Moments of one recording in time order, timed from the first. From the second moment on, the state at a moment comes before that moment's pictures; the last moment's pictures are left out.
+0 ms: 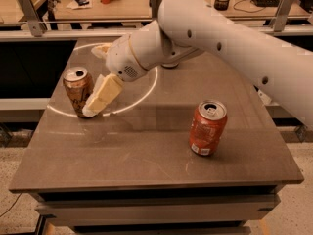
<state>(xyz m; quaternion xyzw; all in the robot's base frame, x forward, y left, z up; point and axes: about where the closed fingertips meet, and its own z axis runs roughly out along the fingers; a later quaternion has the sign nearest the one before) 0.536 0.154 0.911 -0.66 0.57 0.30 0.39</state>
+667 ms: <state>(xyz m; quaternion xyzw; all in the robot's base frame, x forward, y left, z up) 0.534 0.179 0.893 -0.62 0.58 0.36 0.38</state>
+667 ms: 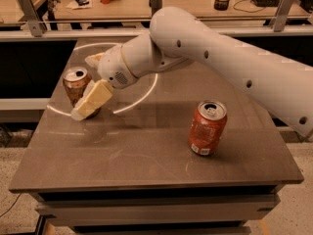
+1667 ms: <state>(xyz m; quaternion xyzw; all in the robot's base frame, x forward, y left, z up) 0.534 0.186 0.882 -0.62 0.58 0.39 0.37</state>
